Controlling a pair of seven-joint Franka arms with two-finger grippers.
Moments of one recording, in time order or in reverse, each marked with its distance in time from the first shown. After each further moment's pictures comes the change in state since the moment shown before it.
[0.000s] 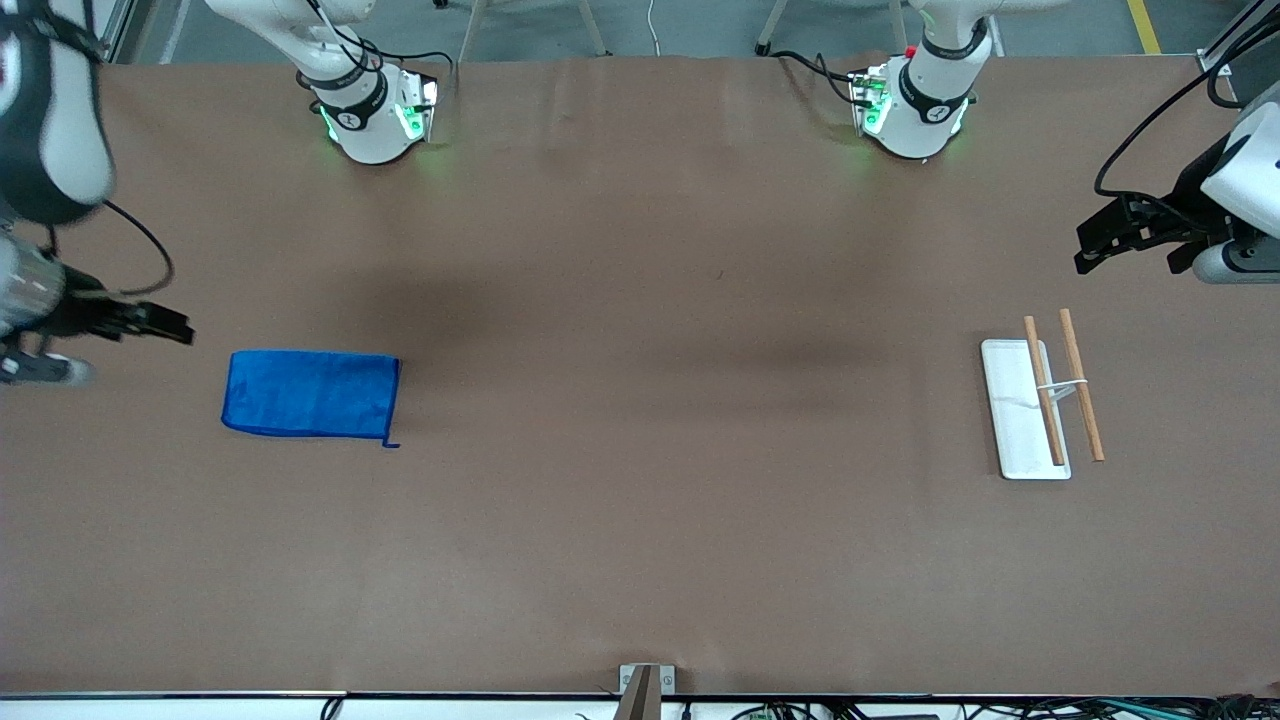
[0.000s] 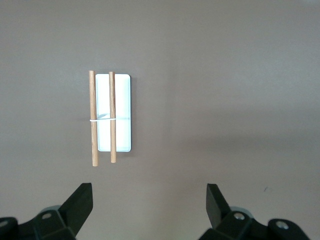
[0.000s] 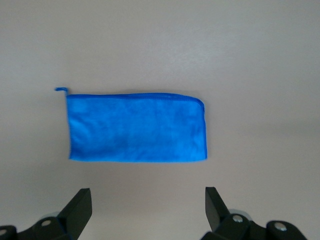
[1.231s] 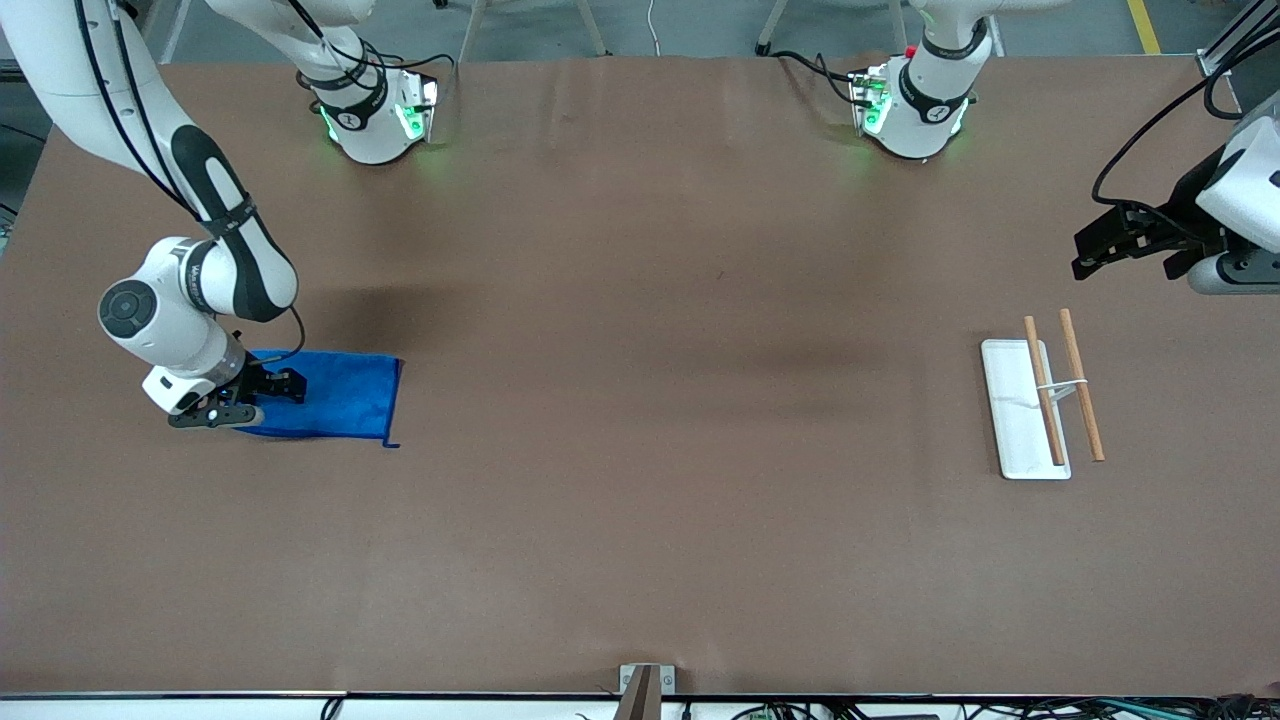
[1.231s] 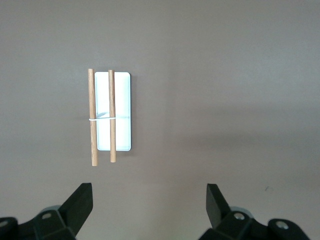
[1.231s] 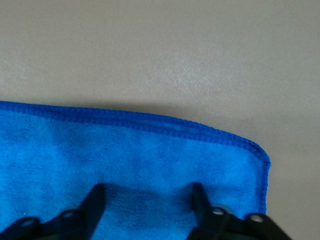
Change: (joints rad) left arm 0.002 0.014 0.001 0.000 0.000 0.001 0.000; right arm -0.015 0.262 0.010 -0.342 0.000 0.760 -0.083
